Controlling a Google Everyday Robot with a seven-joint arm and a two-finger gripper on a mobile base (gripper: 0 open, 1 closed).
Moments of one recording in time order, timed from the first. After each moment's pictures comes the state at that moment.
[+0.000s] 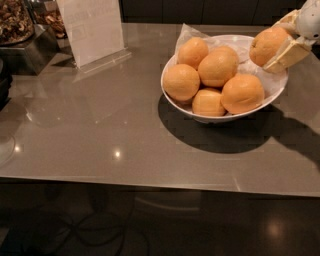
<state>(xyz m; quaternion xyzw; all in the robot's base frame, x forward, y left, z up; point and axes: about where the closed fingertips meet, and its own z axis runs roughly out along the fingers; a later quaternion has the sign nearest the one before) 0.629 -0.272 0.975 -0.61 0.72 -0.01 0.33</state>
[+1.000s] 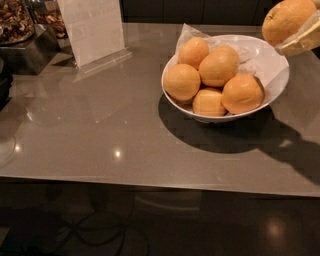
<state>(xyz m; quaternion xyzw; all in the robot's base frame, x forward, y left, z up) 0.581 -0.268 1.052 -0.56 0.70 0.00 0.44</state>
